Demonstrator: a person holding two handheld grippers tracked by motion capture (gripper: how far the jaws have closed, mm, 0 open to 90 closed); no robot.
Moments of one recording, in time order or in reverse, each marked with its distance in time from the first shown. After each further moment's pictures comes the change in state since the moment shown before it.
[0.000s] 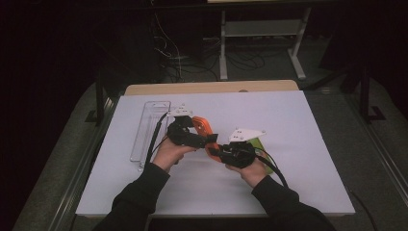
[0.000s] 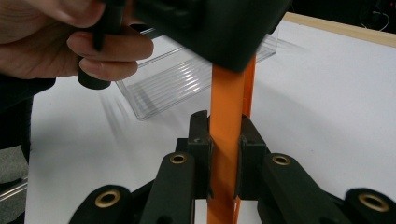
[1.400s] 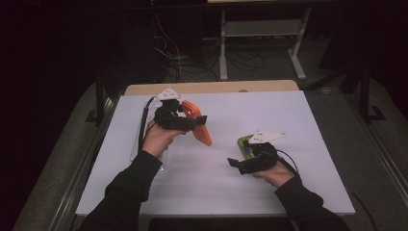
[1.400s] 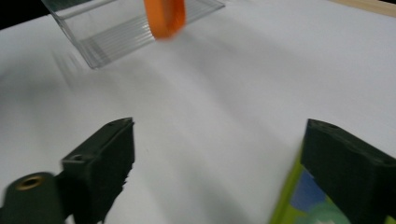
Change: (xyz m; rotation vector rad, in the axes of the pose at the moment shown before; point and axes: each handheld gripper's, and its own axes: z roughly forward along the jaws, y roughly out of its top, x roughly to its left) left arm 0.016 0.042 -0.034 -0.031 0.111 0.036; right arm -0.027 -0.022 -0.046 0.124 -0.128 0.019
